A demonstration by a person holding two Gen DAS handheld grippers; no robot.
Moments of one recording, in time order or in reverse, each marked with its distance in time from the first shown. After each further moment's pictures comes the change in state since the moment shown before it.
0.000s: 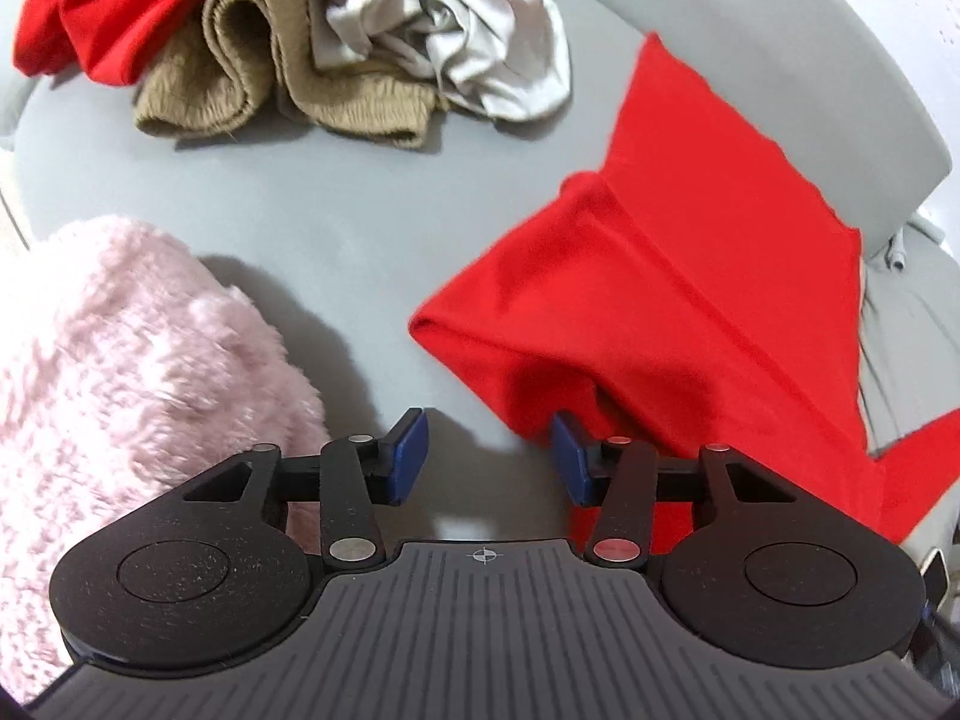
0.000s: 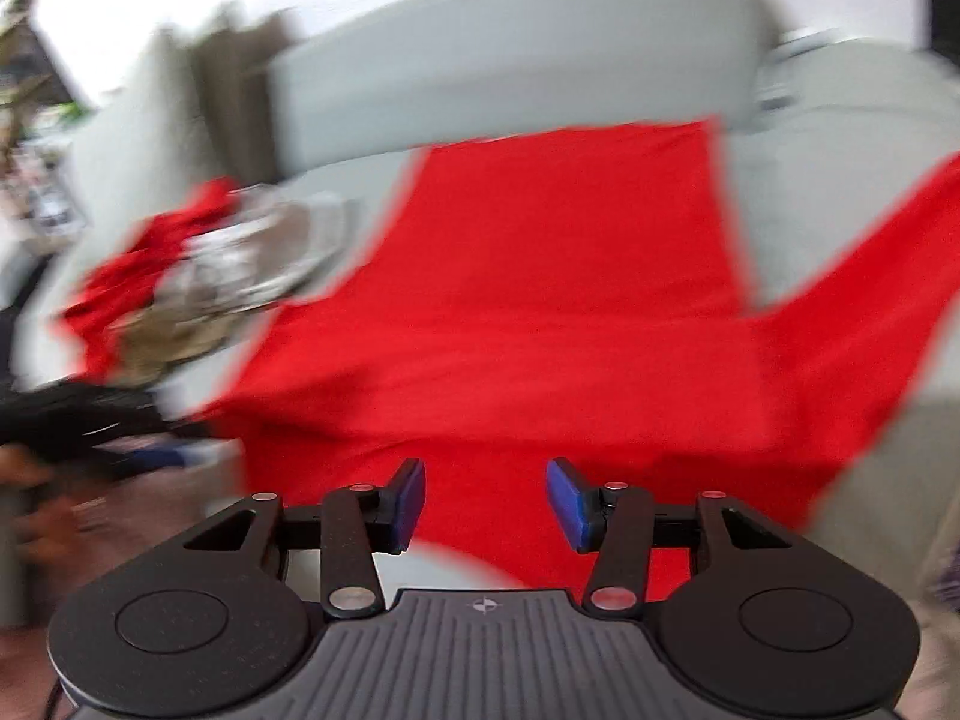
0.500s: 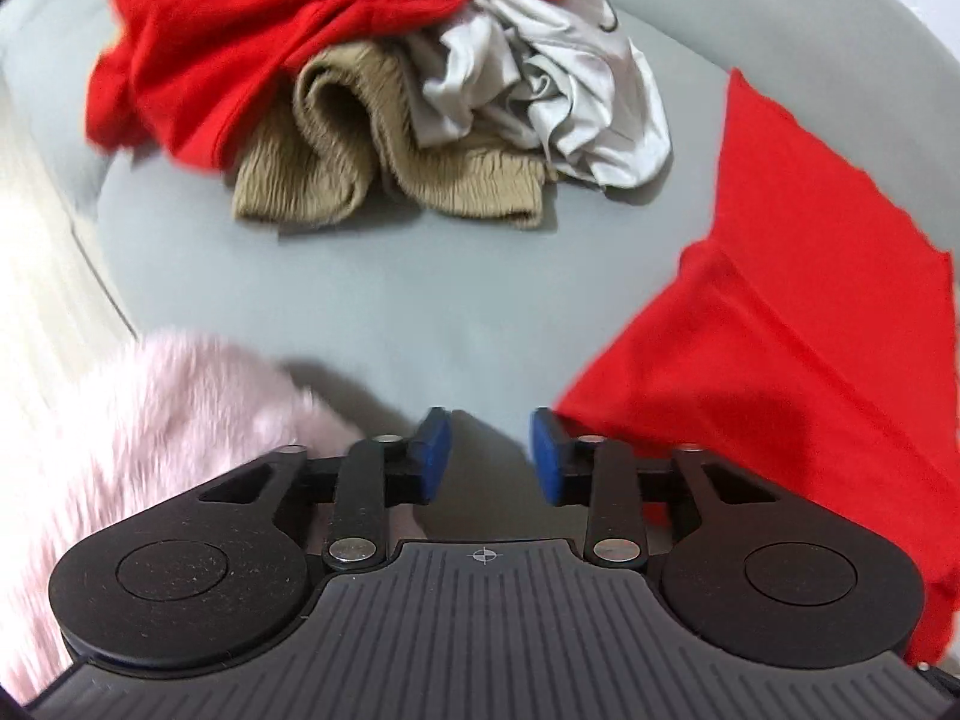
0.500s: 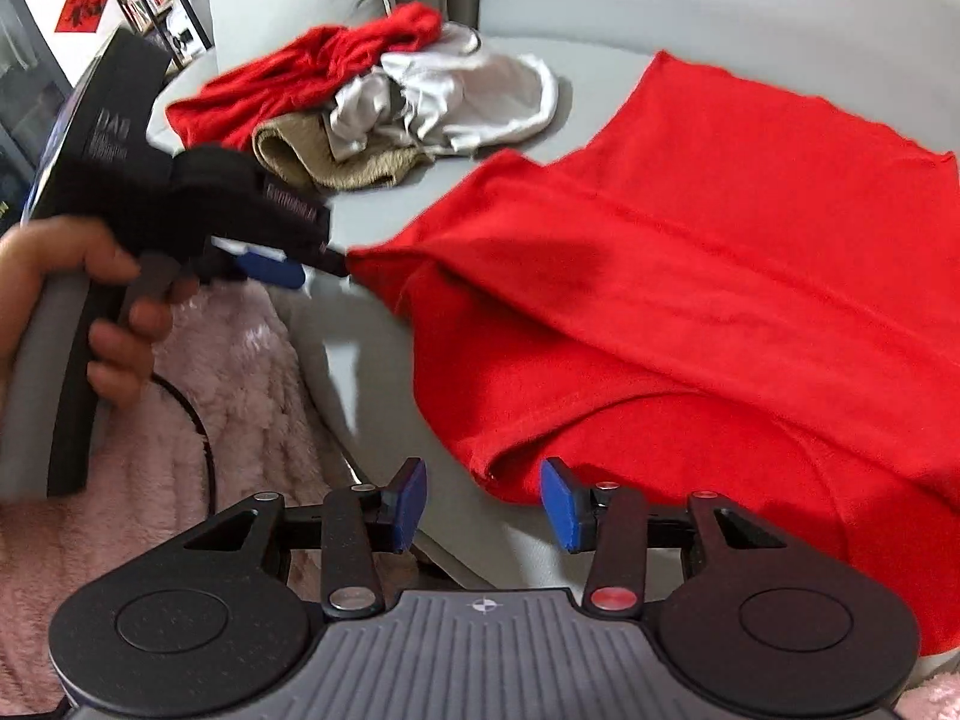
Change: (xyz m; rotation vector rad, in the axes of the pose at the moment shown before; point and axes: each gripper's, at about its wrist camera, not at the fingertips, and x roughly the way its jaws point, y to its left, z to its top) left arm 0.016 0.013 0.029 0.107 -0.045 0.177; right arm 0.081 0.088 -0.006 -0.266 0.180 0.078
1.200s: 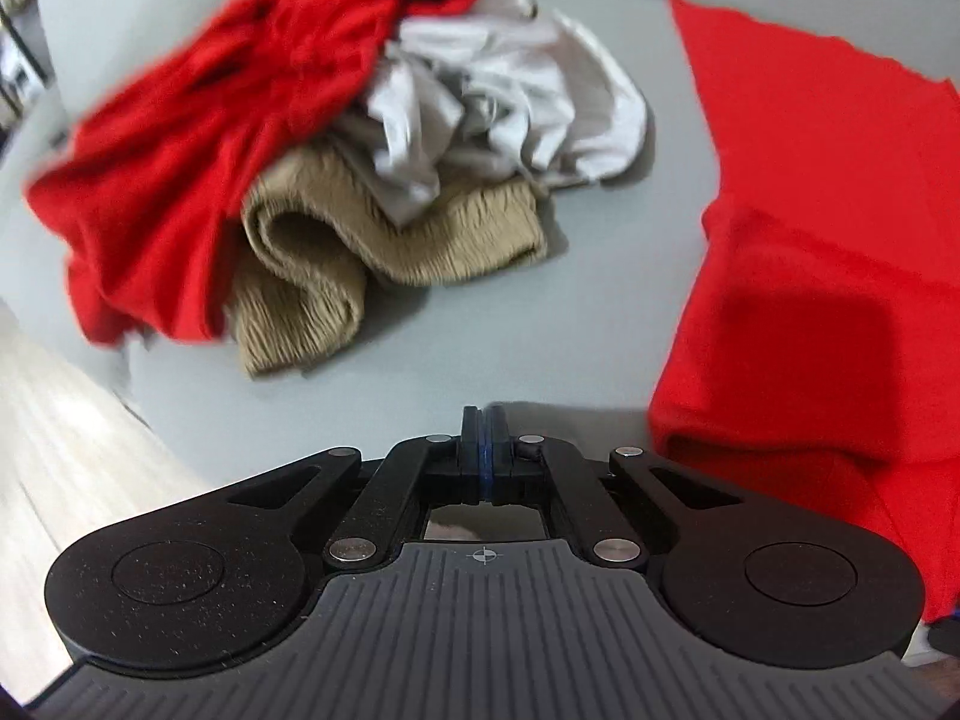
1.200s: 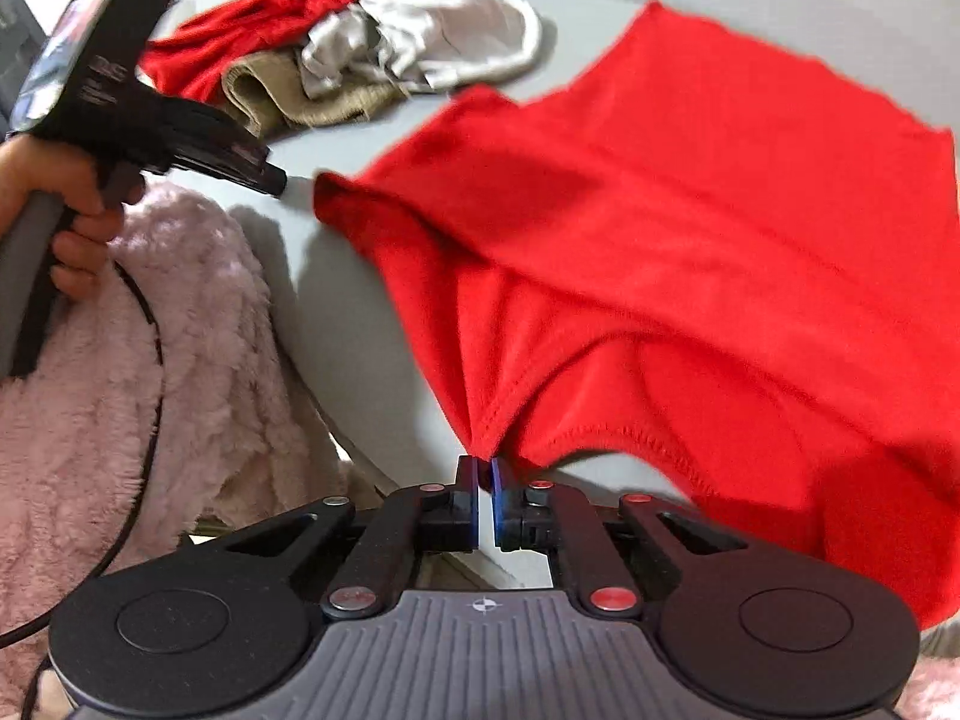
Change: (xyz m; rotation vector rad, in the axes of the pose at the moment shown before) left arm 0.006 -0.004 0.015 0.256 -0.028 0.069; right arm 0.009 -0.005 -0.006 -0.013 0.124 -0.051
